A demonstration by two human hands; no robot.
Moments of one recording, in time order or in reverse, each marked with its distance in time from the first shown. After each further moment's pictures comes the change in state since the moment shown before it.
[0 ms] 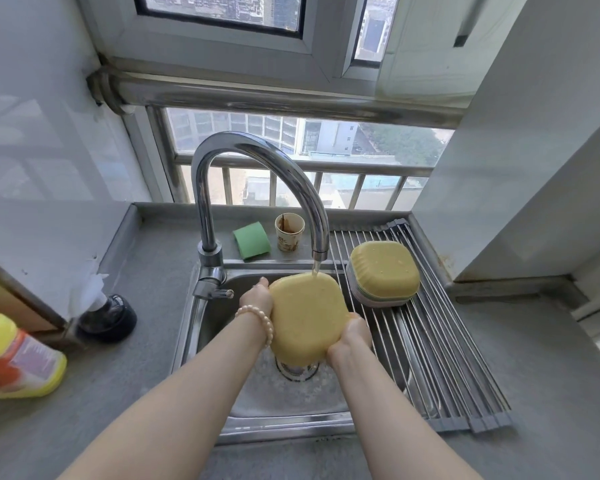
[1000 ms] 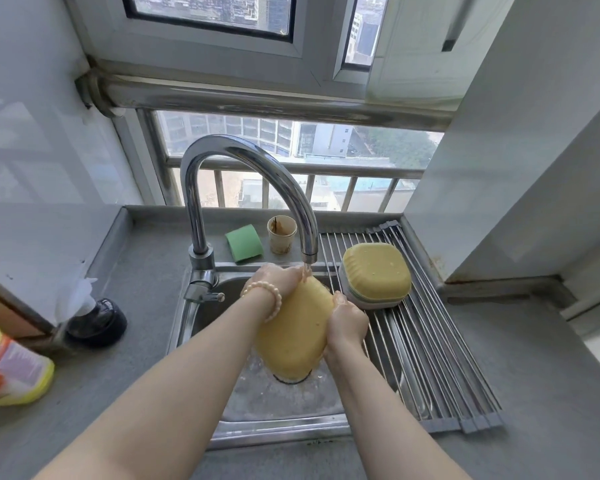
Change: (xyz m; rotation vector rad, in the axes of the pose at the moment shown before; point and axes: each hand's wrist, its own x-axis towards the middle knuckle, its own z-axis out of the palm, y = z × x) left_hand -0.028 0.044 0.020 0.896 -0.116 0.348; right_hand -0.012 -0.010 0.003 -0.290 -0.062 -0.463
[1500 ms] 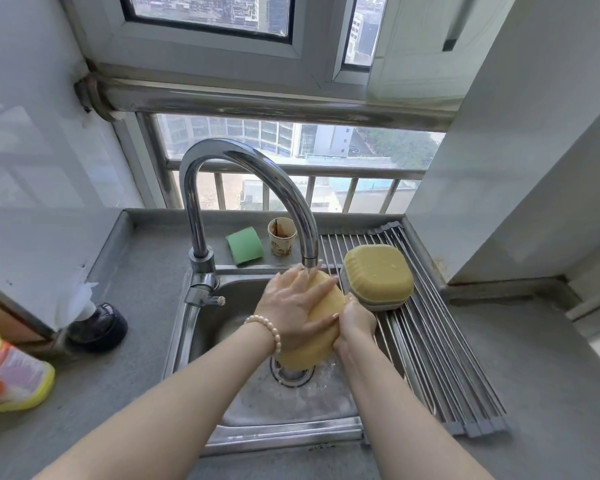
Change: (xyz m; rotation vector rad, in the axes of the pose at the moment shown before) left_hand -0.026 -0.022 0.024 0.659 0.076 0.736; right_hand 0.017 -0.013 -0.005 0.054 0.009 0.202
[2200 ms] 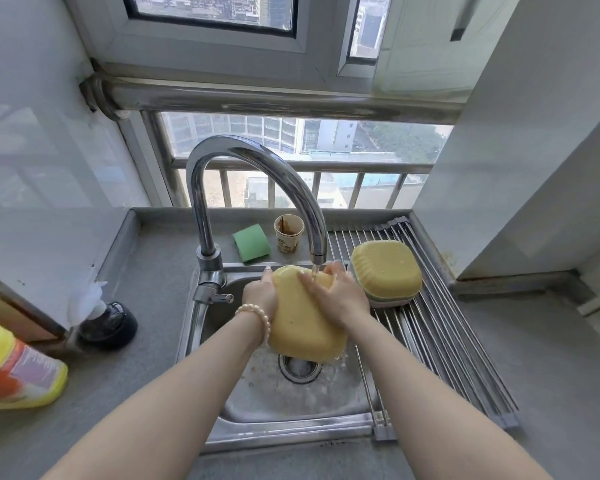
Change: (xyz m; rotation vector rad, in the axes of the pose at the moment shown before) left_hand 0.004 -0.024 -0.005 -1.257 0.265 -1.003; right_hand 0.003 -0.016 0.018 -1.216 -0.277 -0.663
